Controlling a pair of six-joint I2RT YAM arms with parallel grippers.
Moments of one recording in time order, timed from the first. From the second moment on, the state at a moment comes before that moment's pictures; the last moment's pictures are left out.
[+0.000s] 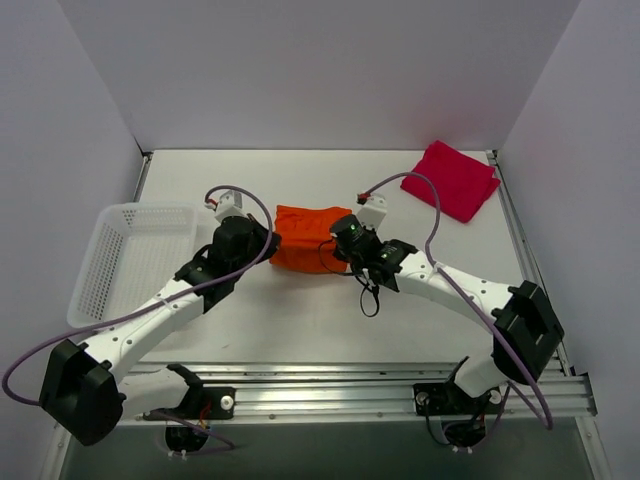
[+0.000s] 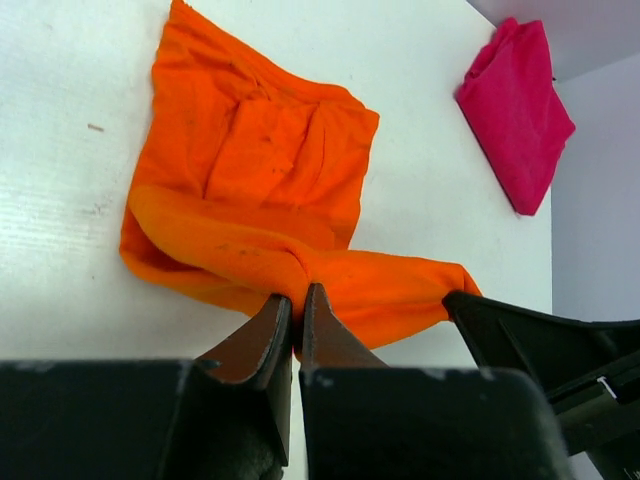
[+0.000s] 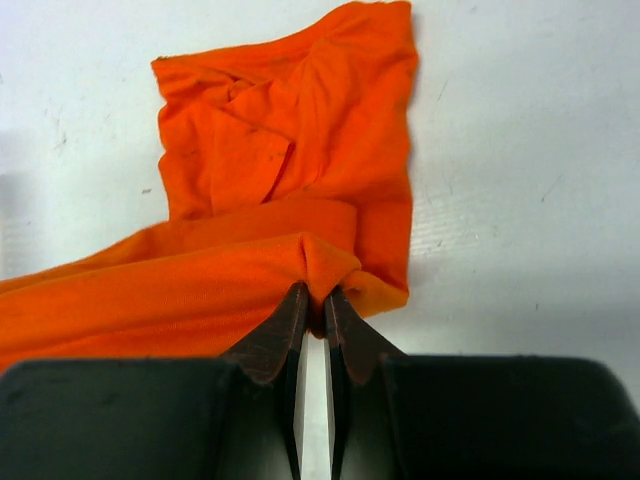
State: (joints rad) left arm -0.62 1.15 0.82 -0.10 -0.29 -0.90; right arm 0.82 1.47 1.04 -0.29 0.55 0.85
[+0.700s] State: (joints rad) left arm -0.29 2.18 1.83 -0.08 0.10 -0.79; right arm 0.47 2.32 1.98 -0.31 0.41 0.72
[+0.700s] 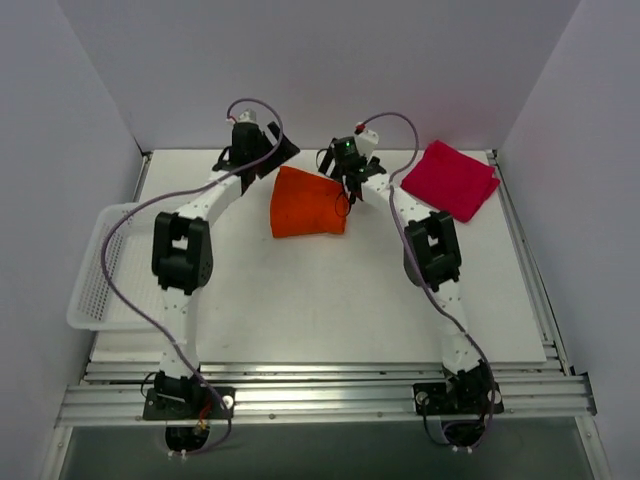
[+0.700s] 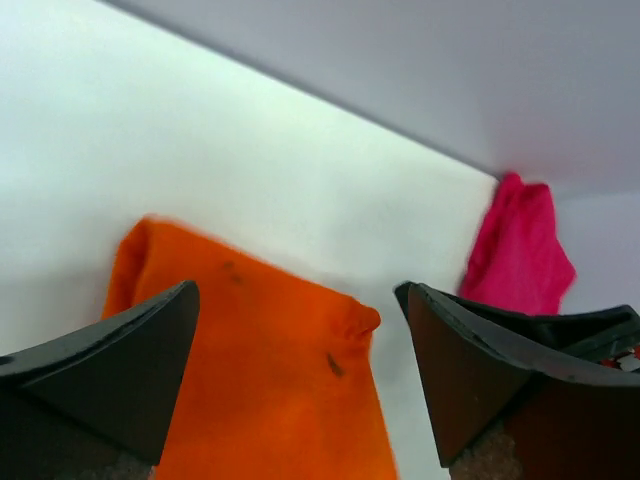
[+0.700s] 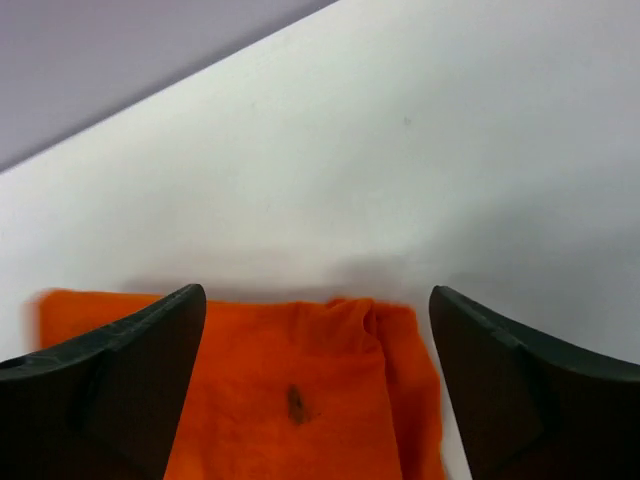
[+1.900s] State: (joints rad) left arm -0.19 1.93 1.32 0.18 0.22 -0.77; right arm 0.60 2.38 1.97 -0.05 0.20 0.74
